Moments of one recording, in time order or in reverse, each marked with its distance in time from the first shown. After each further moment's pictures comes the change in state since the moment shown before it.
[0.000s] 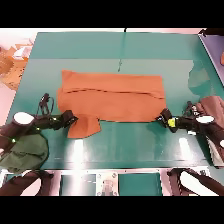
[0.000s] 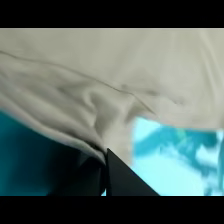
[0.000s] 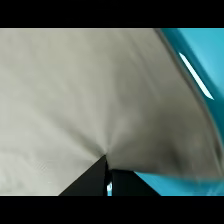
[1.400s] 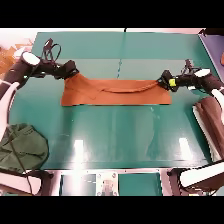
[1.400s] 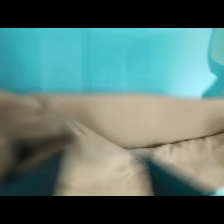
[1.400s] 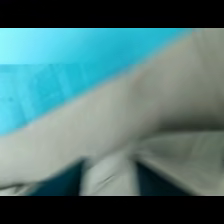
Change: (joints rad) left arm 0.002 -0.697 0.980 0.180 0.003 -0.025; right arm 0.065 -0.648 0.943 -0.112 0.105 0.077
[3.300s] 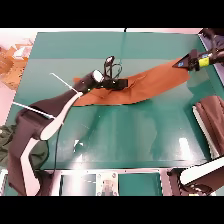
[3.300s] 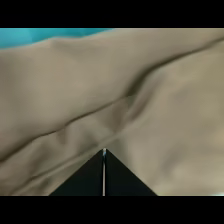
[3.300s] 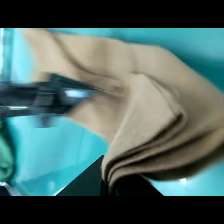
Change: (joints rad) left arm -0.511 -0.375 0.282 -0.070 0.209 -0.040; right arm -0.153 -0.041 0.578 0.106 0.834 -0.237
